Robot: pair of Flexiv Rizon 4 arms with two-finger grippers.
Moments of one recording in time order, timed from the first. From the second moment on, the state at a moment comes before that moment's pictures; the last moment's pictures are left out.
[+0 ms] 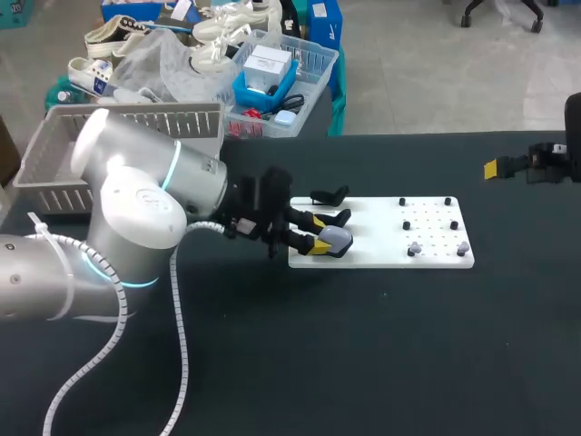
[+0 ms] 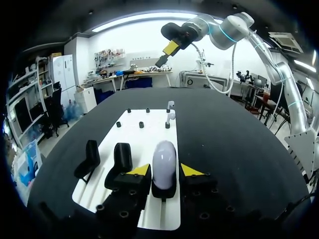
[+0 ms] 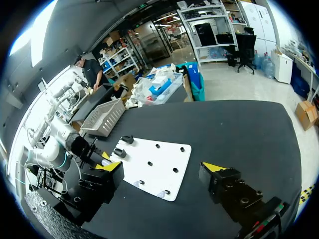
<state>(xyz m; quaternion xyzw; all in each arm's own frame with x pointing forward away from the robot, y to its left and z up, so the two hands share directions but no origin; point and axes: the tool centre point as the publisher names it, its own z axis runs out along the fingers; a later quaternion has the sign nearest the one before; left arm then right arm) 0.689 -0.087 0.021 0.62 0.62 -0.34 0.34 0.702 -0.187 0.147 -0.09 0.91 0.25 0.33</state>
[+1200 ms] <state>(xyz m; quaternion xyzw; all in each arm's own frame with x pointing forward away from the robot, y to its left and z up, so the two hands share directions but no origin) 0.693 -0.080 0.101 0.57 0.60 -0.40 0.40 0.702 -0.187 0.147 -0.09 0.91 0.25 0.33</state>
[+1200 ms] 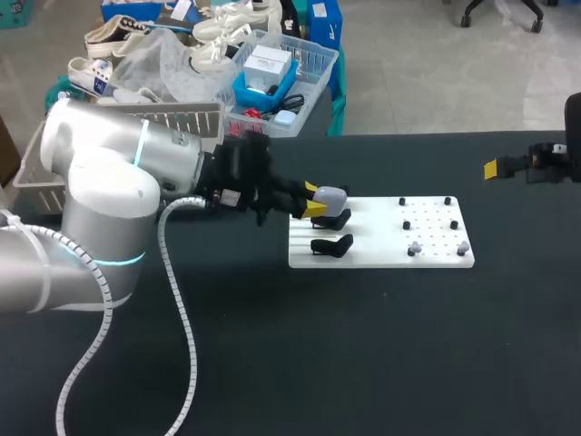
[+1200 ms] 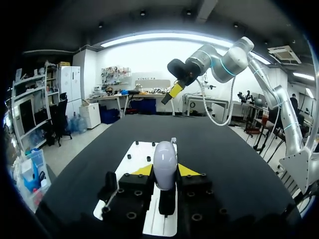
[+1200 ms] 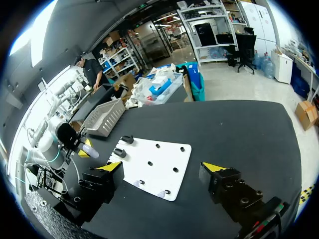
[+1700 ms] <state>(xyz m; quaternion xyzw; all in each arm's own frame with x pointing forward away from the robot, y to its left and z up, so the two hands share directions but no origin) 0.648 -0.064 0.146 0.56 0.55 -0.43 0.44 0.702 -0.187 0.147 -0.09 0.91 0.25 0.33</state>
